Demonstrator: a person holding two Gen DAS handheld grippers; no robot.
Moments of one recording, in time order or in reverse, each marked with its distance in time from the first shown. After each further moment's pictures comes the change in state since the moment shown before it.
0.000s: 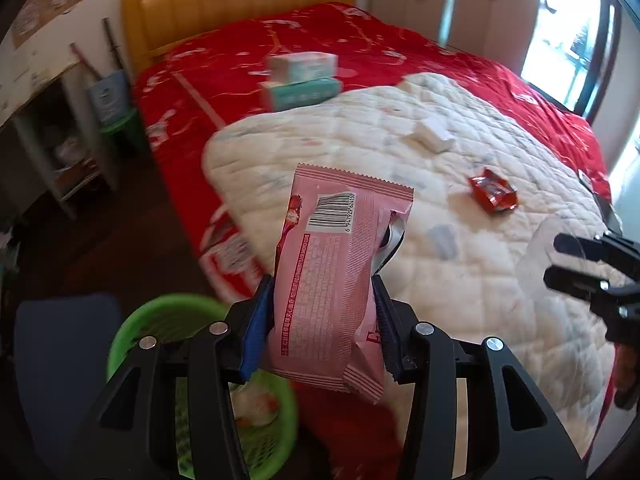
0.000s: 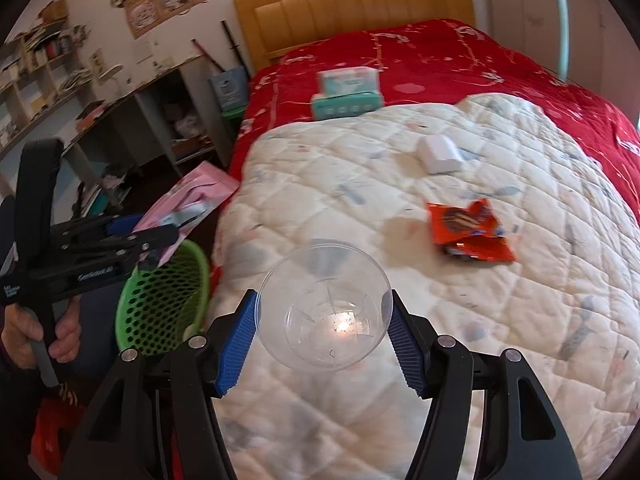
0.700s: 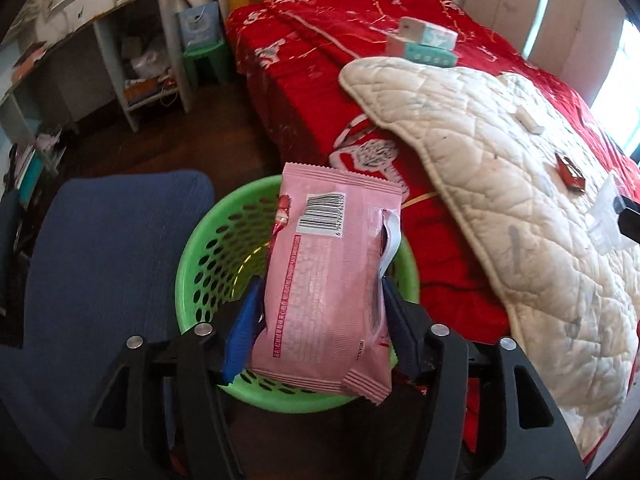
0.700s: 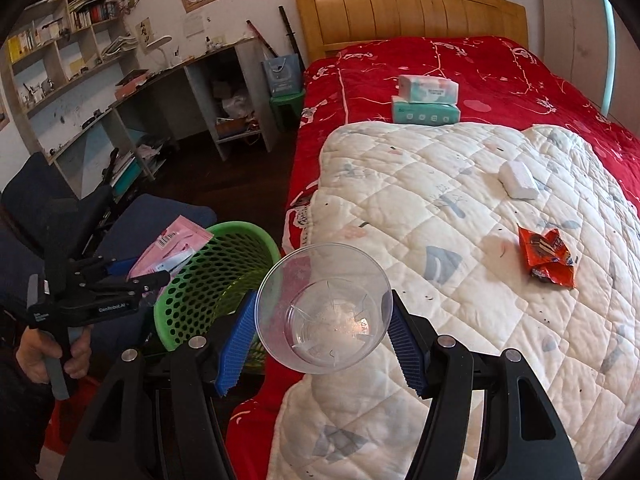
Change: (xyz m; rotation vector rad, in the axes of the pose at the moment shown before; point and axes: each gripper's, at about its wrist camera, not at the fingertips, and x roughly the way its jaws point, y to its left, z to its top) left arm -0.020 0.115 -0.102 -0.246 0.107 0.137; right arm 0.006 0.088 0.001 -0.123 0.020 0.071
